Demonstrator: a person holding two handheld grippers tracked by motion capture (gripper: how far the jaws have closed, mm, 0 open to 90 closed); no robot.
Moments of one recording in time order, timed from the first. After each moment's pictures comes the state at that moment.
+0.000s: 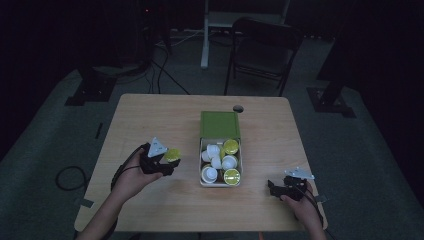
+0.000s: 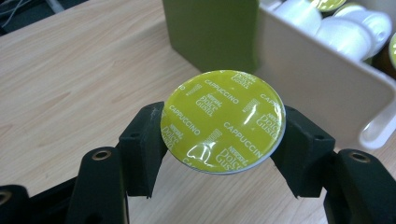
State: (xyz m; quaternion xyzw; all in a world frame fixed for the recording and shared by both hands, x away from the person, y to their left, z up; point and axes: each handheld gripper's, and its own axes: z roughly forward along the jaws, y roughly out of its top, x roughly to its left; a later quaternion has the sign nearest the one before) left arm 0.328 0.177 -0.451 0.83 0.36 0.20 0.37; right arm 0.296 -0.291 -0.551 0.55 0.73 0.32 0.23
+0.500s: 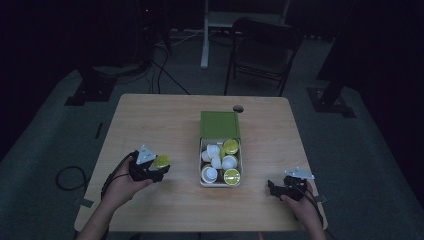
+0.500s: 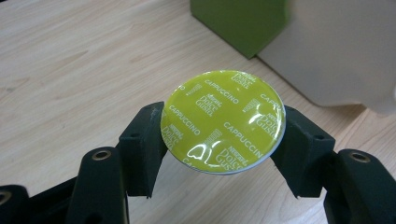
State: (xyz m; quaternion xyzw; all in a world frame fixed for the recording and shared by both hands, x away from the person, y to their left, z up) left arm 0.315 0.207 -0.473 0.82 0.39 0.20 0.36; right arm 0.296 -0.291 -0.551 0.55 0.74 0.32 0.23
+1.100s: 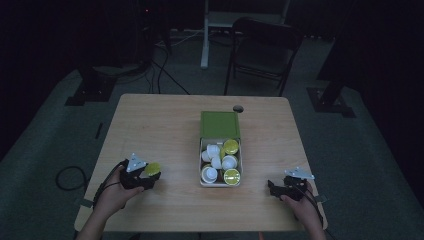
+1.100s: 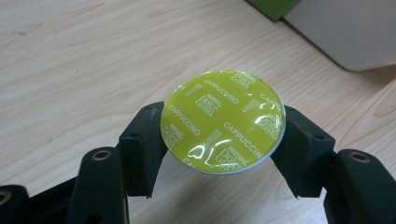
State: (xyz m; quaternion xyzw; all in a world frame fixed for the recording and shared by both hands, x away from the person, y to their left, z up) left arm 0.302 0.236 -0.499 0.81 0.43 0.19 0.35; right arm 0.296 -0.291 -0.551 0.55 0.74 0.32 0.23
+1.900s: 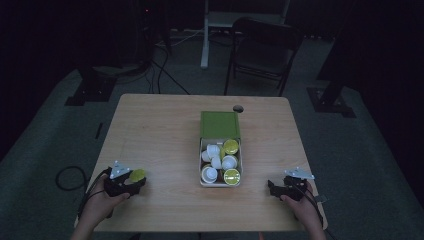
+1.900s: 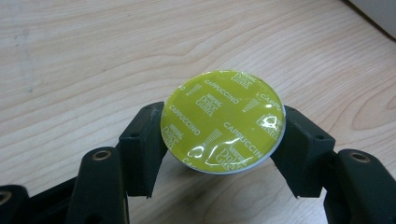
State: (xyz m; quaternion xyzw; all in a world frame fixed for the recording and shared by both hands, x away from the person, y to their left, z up) left arm 0.284 0.277 -0.515 0.79 0.48 0.19 0.34; right arm 0.296 -0.291 -0.551 0.55 0.73 0.32 0.23
